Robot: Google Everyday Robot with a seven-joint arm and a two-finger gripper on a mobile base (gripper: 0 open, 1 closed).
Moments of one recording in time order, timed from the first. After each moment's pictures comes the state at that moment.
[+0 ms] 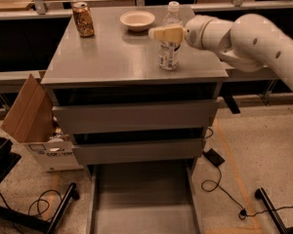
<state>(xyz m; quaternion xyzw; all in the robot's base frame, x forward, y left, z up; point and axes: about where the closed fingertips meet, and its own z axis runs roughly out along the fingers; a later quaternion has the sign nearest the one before) 0.778 -0.095 0.953 -0.22 0.72 0.22 0.62</state>
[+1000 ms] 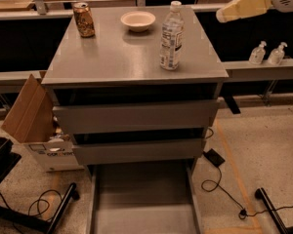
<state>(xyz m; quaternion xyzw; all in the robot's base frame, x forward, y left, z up) 0.654 -0.244 1.075 -0.28 0.78 -0.03 0.56</state>
